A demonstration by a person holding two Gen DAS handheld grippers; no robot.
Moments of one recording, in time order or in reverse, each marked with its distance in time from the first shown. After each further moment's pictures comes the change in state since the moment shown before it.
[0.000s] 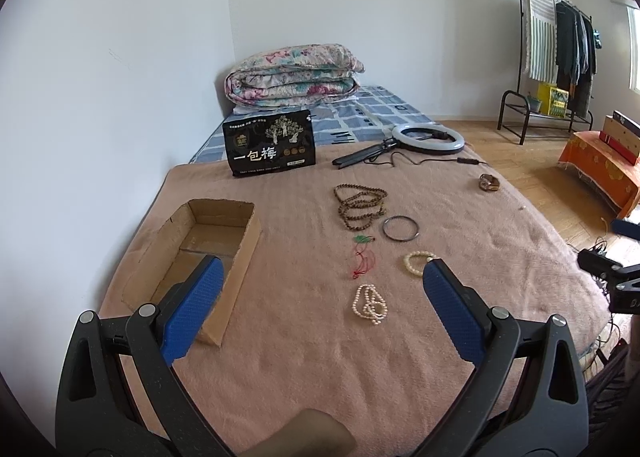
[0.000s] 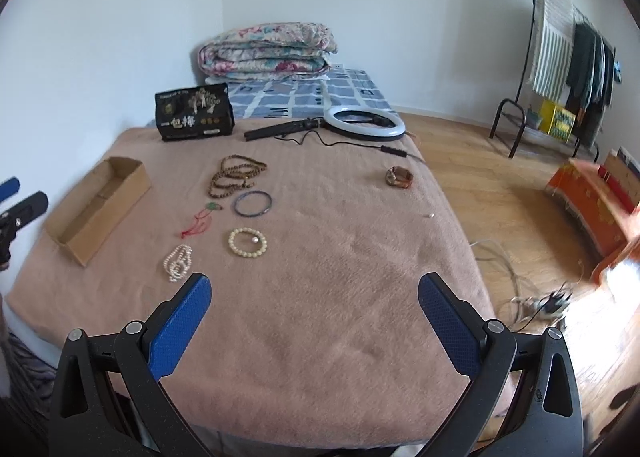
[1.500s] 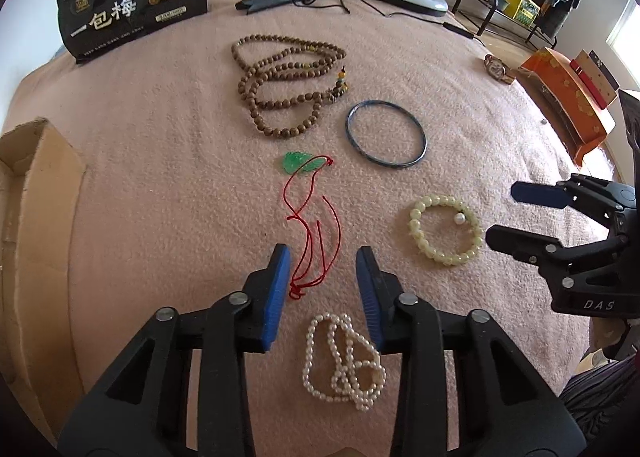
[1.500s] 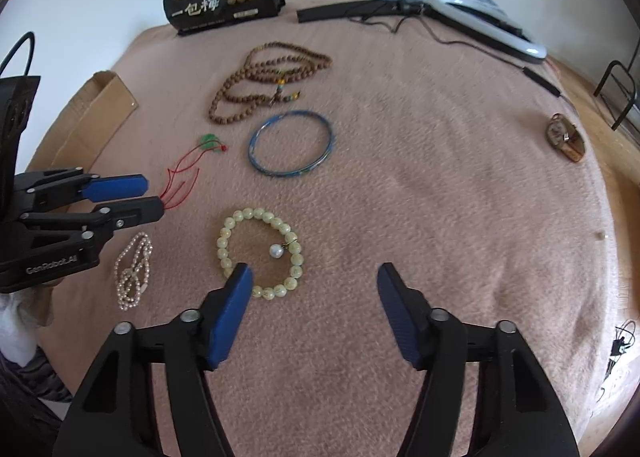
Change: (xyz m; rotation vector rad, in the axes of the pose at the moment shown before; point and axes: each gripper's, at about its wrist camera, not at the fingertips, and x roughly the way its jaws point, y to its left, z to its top) left arm 0.279 -0.042 -0.019 0.058 0.533 -0.313; right arm 0.243 0.041 0.027 -0.103 0.403 0.299
